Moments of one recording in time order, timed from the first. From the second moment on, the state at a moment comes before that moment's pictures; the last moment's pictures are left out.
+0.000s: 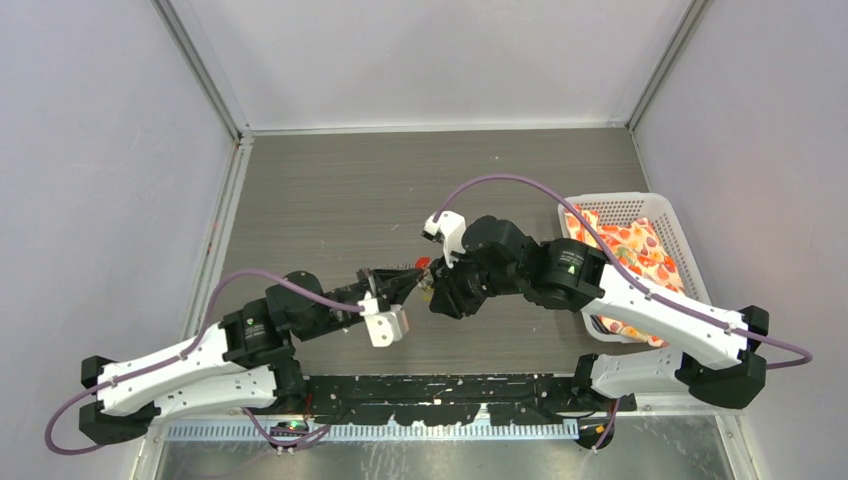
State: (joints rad) left arm -1.22 0.69 0.79 -0.12 -0.02 0.74; right arm 1.14 1.20 1.37 -0.84 -0.09 0.36
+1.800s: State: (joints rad) left arm -1.22 0.98 1.25 -0.74 -0.02 0.54; right arm 1.23 0.98 1.09 -0.33 0.05 0.09
